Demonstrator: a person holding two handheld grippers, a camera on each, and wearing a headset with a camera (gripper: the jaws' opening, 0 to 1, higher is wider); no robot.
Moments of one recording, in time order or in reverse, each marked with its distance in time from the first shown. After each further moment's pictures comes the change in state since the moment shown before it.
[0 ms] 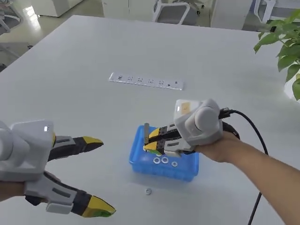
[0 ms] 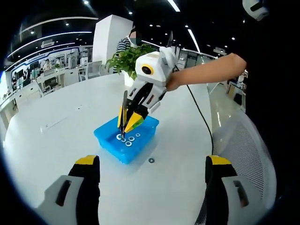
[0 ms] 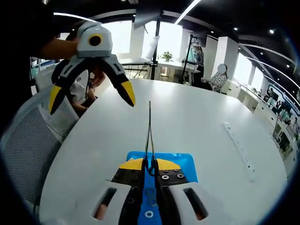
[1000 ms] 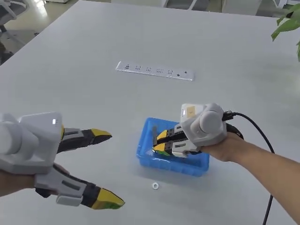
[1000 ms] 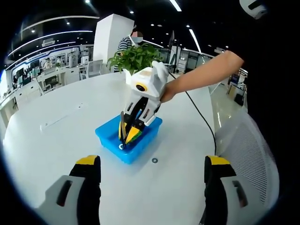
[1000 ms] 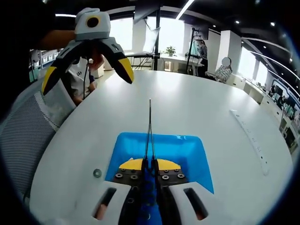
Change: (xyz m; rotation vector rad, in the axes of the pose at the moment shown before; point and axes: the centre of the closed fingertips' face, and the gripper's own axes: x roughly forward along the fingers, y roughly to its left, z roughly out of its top) left arm 0.007 0.011 -0.003 -0.010 0.006 0.000; right arm 0.027 -0.003 -0.037 0.023 0.028 0.054
